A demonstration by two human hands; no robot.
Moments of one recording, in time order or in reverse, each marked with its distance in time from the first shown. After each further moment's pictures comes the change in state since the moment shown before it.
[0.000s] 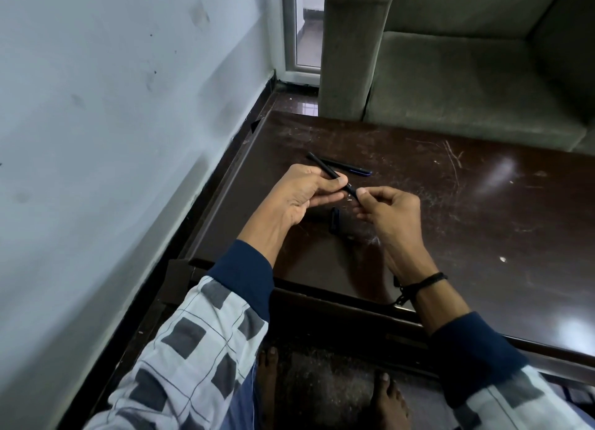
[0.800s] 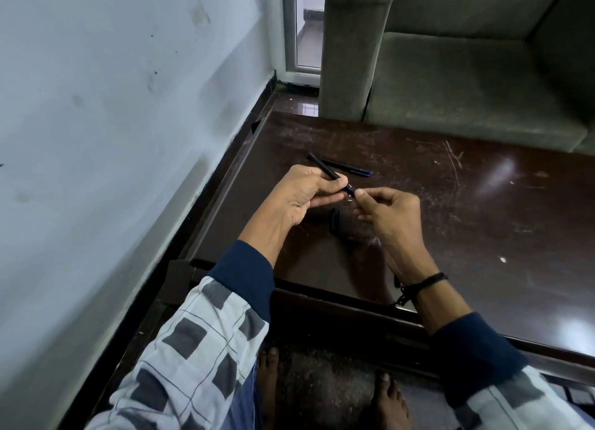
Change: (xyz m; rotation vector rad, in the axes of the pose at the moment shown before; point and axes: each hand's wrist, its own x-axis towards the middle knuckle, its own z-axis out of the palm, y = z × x) left_hand 0.000 -0.001 0.001 -0.002 -0.001 0.002; right_hand 0.001 0.003 -0.002 -0.045 -0.017 -0.038
